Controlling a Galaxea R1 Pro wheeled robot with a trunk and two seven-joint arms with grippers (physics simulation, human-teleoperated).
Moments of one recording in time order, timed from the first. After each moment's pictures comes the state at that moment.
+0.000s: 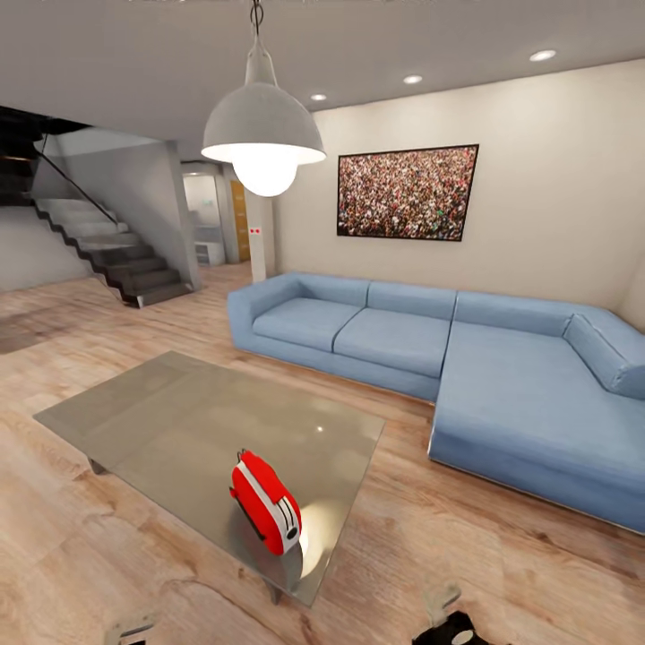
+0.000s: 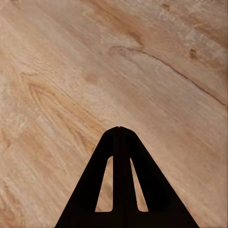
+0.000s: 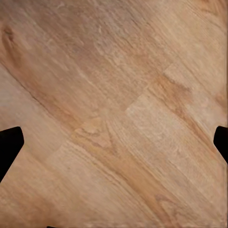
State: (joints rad) left arm -0.49 0.18 0.22 0.08 -0.05 -0.25 0.11; right arm -0.57 0.01 -0.25 0.07 0.64 -0.05 -0.07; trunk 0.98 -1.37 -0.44
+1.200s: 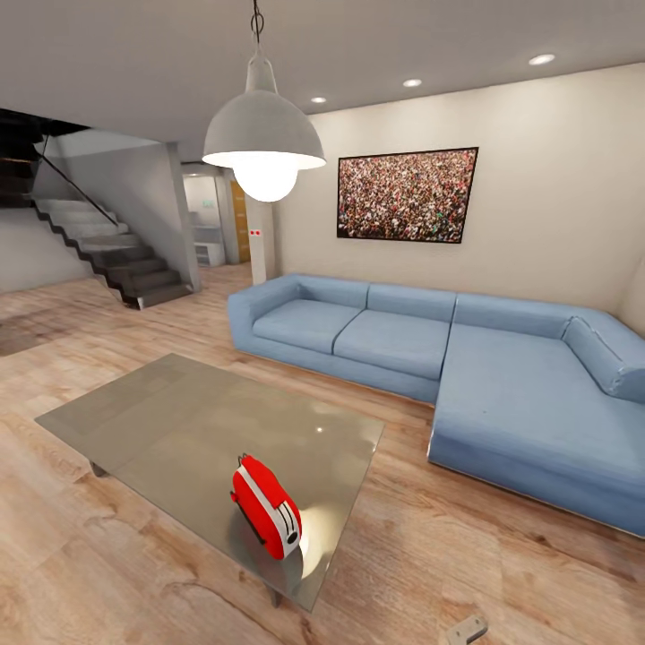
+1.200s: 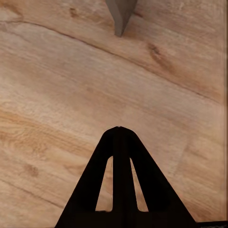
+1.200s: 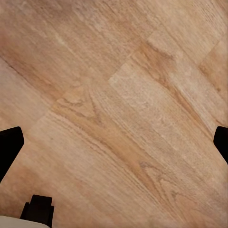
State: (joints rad) left arm -0.39 -0.02 0.22 0.08 -0.26 -0.28 0.01; right arm -0.50 -0.04 -0.25 0.08 0.62 -0.05 -0.12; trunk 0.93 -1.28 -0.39
